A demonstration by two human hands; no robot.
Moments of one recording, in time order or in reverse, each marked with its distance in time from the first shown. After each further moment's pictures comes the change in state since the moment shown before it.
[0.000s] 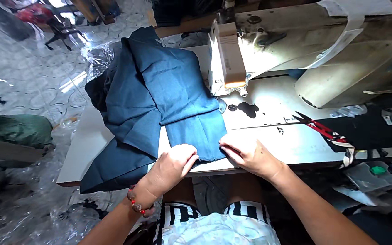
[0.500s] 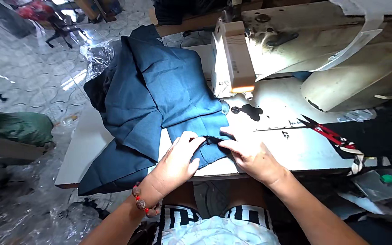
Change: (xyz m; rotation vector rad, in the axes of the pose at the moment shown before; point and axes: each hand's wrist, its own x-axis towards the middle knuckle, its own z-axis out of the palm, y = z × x) left_hand 0.023 0.002 -0.001 -0.040 -0.195 -0.208; right_hand 0.009 -0.007 0.002 -0.127 0.071 0.008
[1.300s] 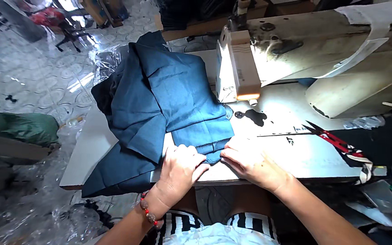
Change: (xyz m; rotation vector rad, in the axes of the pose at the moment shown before) left_hand -0.014 0.001 0.017 0.268 0.293 0.093; right_hand 0.001 0.008 0.004 -0.035 -0.124 -0.139
